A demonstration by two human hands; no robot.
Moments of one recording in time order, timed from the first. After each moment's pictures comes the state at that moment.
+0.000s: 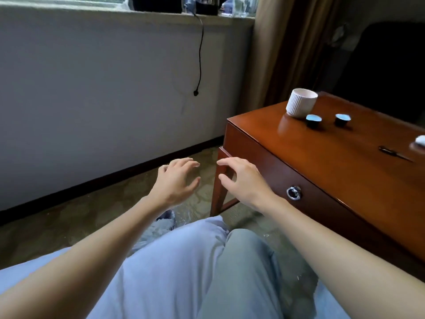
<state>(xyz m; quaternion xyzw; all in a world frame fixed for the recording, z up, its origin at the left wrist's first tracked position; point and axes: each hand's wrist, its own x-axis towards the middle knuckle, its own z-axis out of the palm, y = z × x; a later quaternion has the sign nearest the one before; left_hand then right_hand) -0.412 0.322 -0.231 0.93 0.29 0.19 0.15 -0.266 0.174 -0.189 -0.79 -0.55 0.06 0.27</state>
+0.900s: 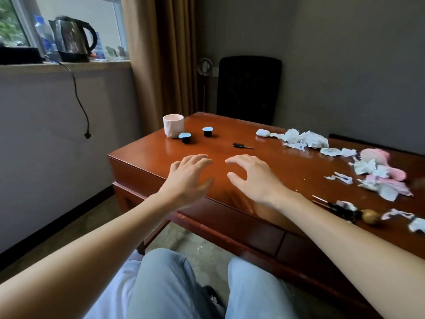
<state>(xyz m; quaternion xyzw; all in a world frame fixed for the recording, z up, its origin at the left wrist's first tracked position) -0.247 0.094 -0.119 0.97 0.00 0.19 0.15 -0.171 -0.095 -0.106 -0.90 -0.35 -0.07 0.25</state>
